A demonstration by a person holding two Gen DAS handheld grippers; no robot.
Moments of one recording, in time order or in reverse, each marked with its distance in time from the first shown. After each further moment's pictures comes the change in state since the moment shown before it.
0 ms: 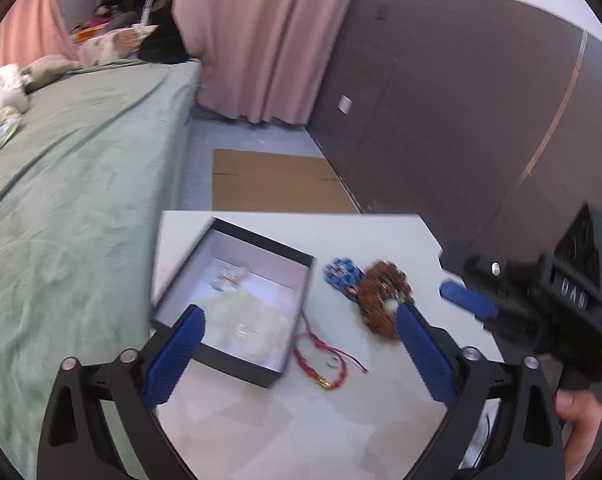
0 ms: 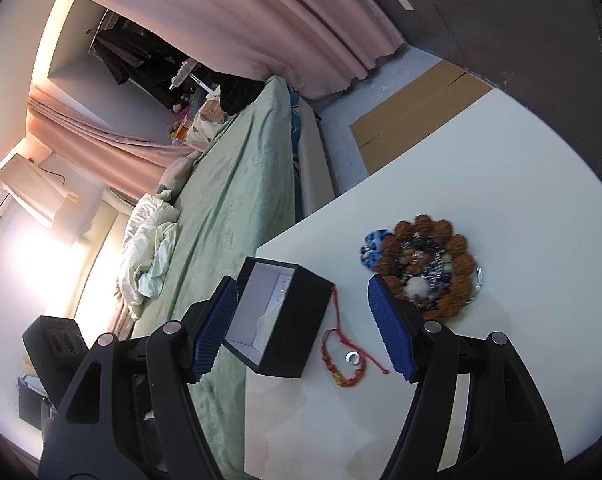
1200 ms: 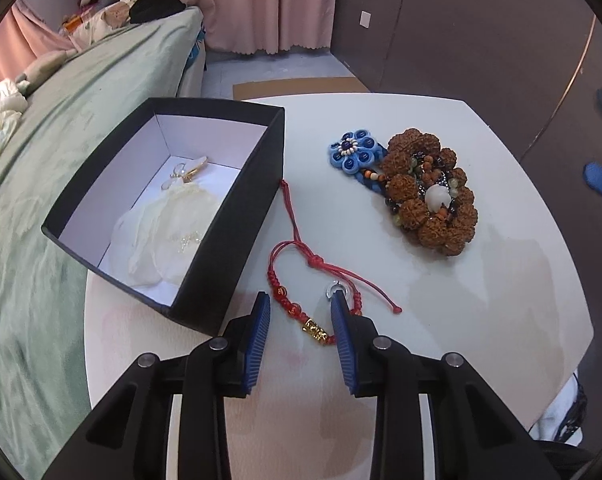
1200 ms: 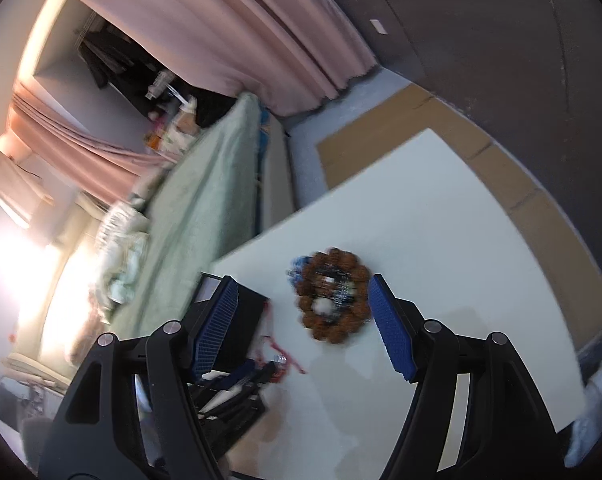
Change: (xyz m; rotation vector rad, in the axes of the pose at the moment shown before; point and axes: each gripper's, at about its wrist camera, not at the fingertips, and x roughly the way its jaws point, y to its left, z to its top) left arm 0.100 -0.040 -0.058 0.086 0.249 0.219; right arm -0.052 -0.039 0.019 -0.033 -0.036 -0.144
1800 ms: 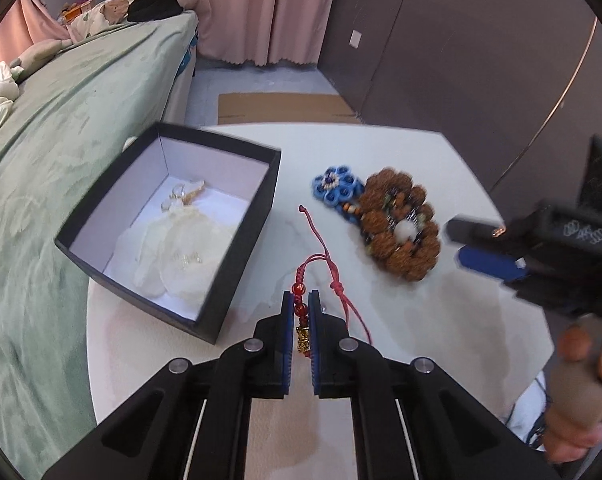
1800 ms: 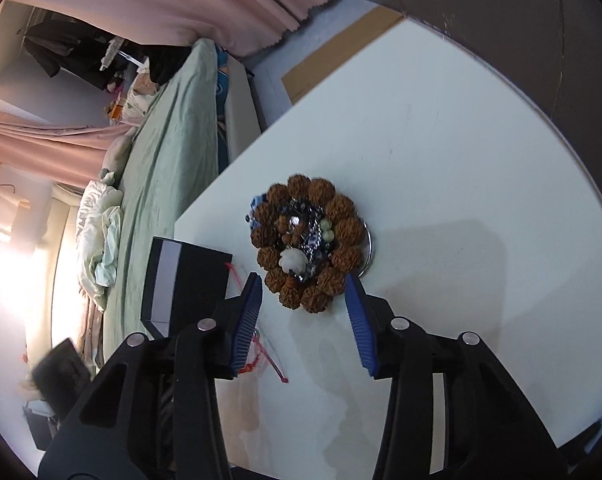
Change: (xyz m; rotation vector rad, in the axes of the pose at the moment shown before) left arm -0.030 0.016 0.013 -0.060 -0.055 -0.130; right arm 0.071 -0.024 -0.018 0.153 0.243 -0.037
